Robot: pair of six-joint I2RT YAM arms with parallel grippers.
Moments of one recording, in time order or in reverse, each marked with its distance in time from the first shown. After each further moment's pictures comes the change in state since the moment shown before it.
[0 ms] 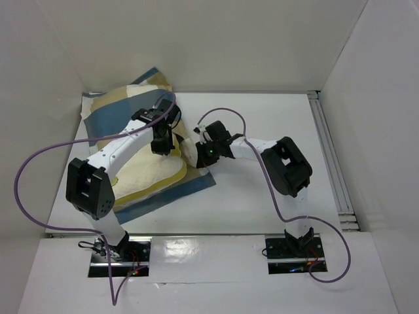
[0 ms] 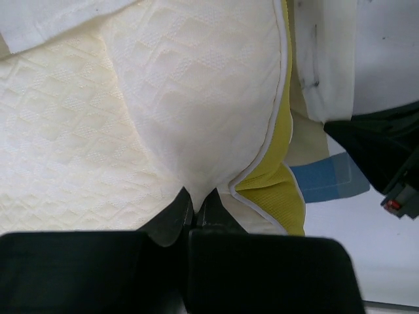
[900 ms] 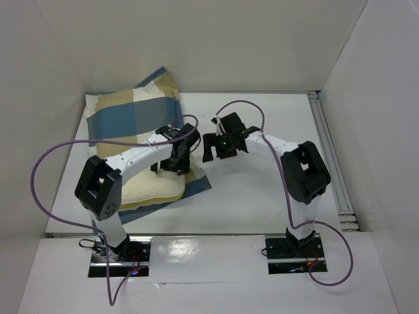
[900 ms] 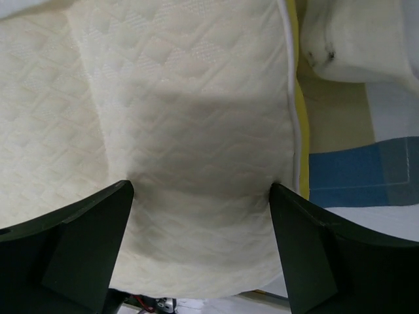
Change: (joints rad) left arm -0.192 0.042 -0.119 -0.058 -0.182 -0.105; right arm -0.096 -0.194 -0.064 -0.172 0.102 0.103
